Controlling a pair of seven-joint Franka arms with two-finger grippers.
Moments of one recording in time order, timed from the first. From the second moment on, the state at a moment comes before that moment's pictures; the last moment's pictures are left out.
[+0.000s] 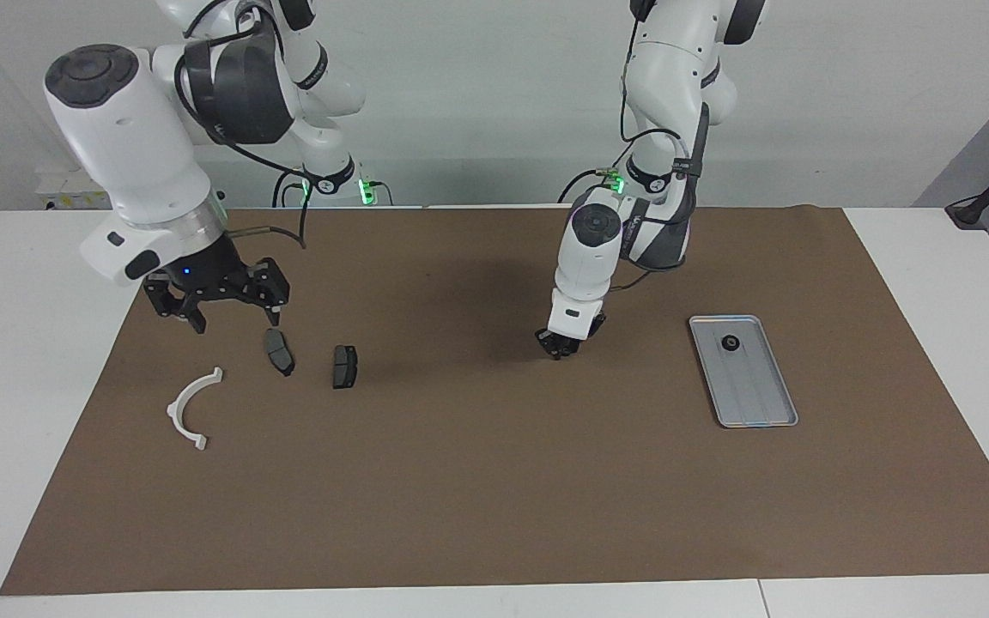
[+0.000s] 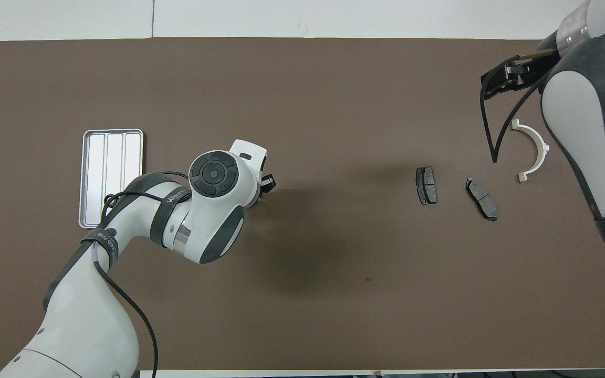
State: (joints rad) left arm -0.54 0.33 -0.02 -2.00 0.00 2.36 -0.92; right arm -0.04 0.26 0.13 -1.32 -0.06 1.64 -0.02
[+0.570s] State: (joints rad) left arm -0.53 0.32 0.04 -1.99 0.03 2.33 -0.91; right arm -0.07 -0.06 0.09 -1.65 -0.02 1.64 -0.03
